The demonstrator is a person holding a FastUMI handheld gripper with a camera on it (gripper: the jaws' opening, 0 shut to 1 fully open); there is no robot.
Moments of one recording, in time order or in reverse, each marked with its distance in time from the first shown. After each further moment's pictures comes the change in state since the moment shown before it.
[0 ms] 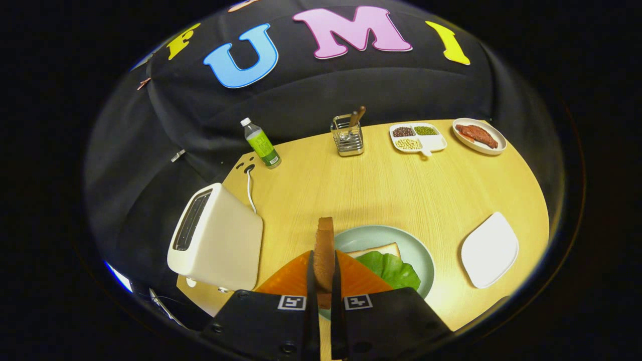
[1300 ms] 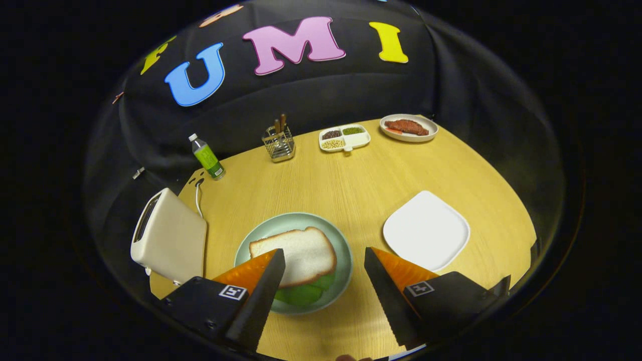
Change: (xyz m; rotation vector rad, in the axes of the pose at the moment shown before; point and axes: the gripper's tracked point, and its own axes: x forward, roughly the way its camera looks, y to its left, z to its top) arm -0.071 -0.112 -0.012 0.034 -0.169 -0.259
